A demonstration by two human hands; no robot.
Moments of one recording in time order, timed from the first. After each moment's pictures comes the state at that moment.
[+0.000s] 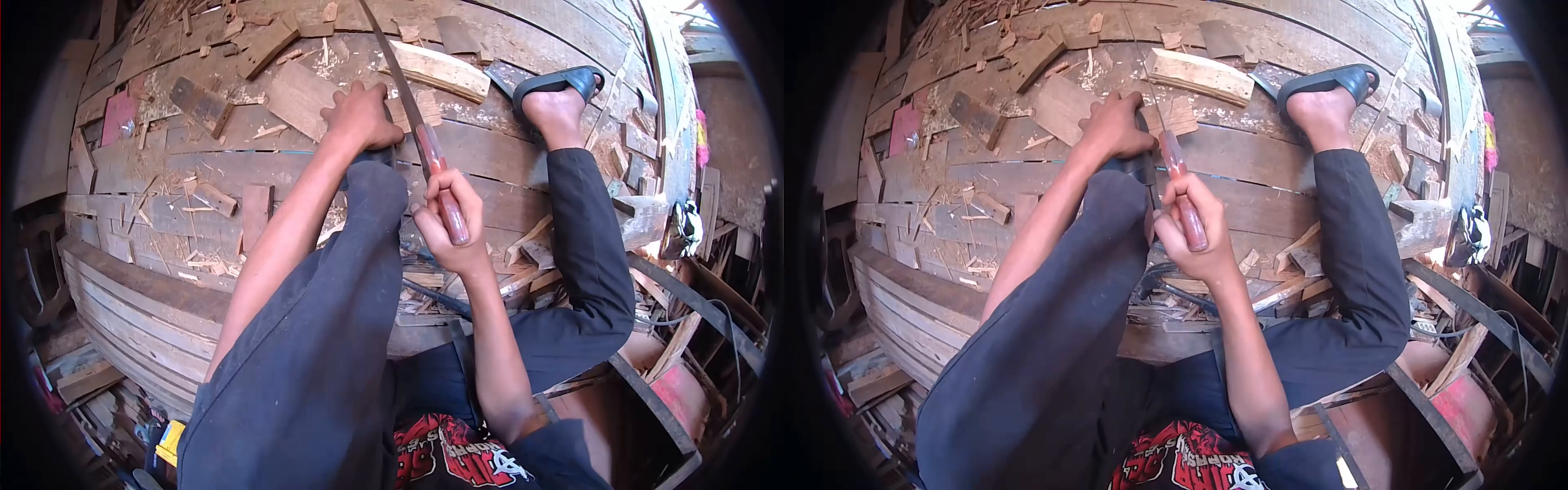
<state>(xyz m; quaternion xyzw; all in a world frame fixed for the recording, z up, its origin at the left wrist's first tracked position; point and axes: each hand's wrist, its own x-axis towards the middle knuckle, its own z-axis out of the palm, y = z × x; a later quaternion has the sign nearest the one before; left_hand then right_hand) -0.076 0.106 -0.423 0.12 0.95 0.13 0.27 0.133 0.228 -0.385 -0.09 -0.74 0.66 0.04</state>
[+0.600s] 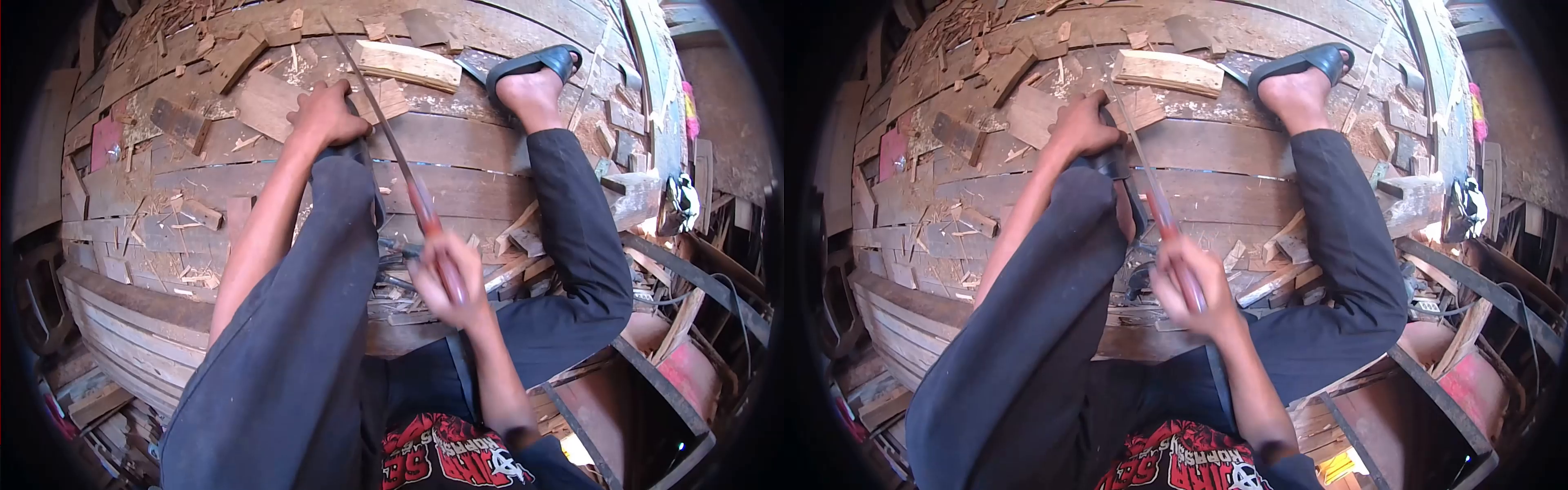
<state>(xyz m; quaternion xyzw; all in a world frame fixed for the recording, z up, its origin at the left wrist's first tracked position) -0.091 0.104 -0.438 0.11 0.94 0.14 0.28 0.193 0.235 -0.358 -0.08 -0.77 0.63 0.04</state>
